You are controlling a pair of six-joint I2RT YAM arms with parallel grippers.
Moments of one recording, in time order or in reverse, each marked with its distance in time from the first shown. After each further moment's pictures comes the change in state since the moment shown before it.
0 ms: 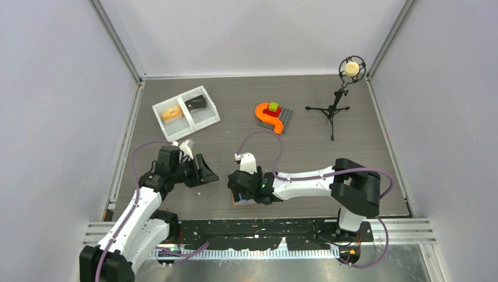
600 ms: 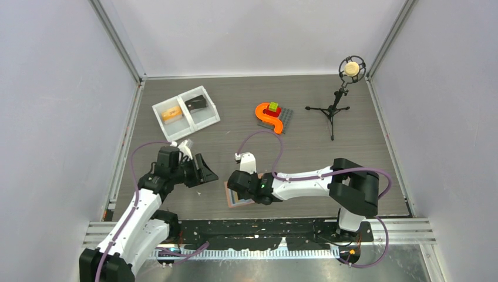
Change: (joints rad) left arm 0.000 -0.027 -0.003 0.002 -0.022 -0.001; right arm 0.000 0.014 0.000 0.022 0.014 0.012
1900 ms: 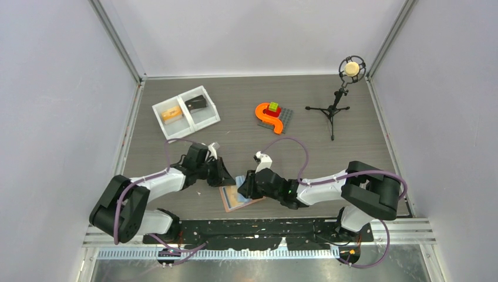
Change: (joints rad) left arm -0.234 0.548 -0.042 0.526 0.061 -0.190; right arm -0.117 -0.160 -0.422 0.686 -0.285 0.078
